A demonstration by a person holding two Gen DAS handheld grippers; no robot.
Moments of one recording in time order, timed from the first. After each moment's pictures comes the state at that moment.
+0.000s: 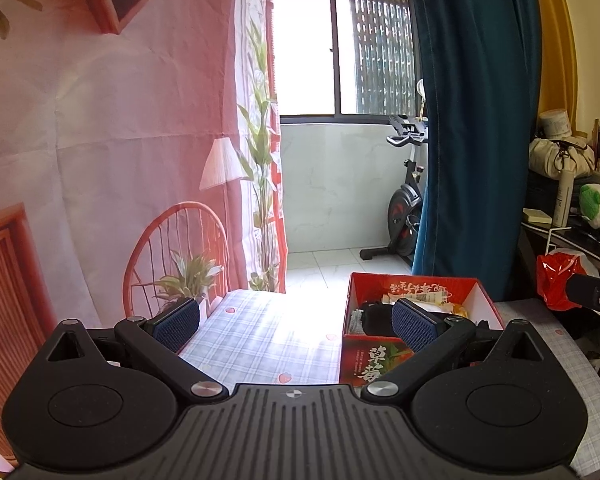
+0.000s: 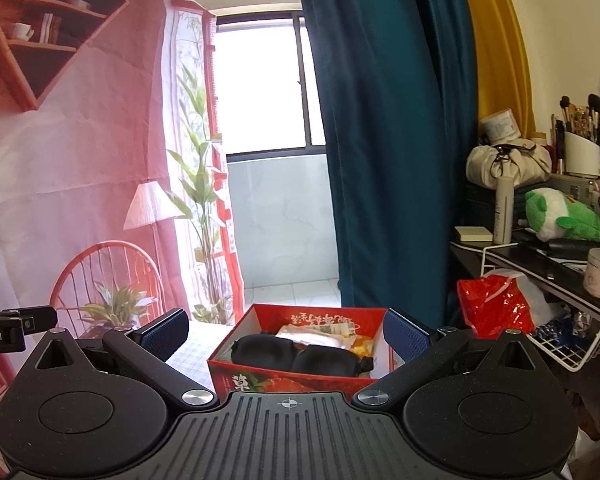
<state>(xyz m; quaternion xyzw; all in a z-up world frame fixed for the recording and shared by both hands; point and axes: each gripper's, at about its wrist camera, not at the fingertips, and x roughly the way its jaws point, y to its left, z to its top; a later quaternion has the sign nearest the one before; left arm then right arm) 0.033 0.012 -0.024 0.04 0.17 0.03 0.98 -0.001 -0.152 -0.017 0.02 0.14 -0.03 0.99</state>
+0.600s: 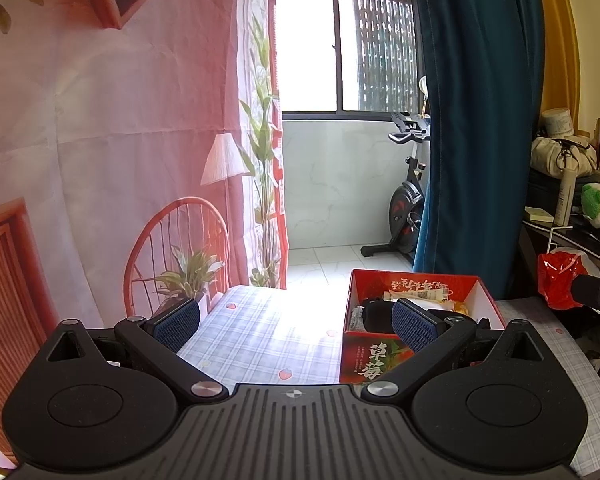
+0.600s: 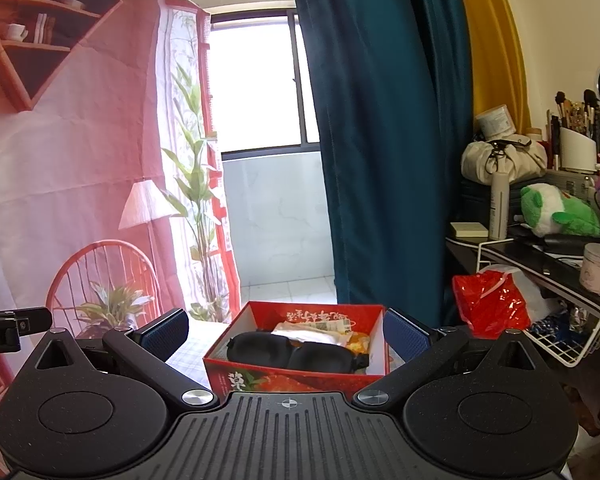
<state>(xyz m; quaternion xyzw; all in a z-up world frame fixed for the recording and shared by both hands) 0.034 0.017 -0.023 0.04 0.17 0.03 0.98 -0.003 -0.156 -0.018 0.02 0.15 -0.03 0.99</state>
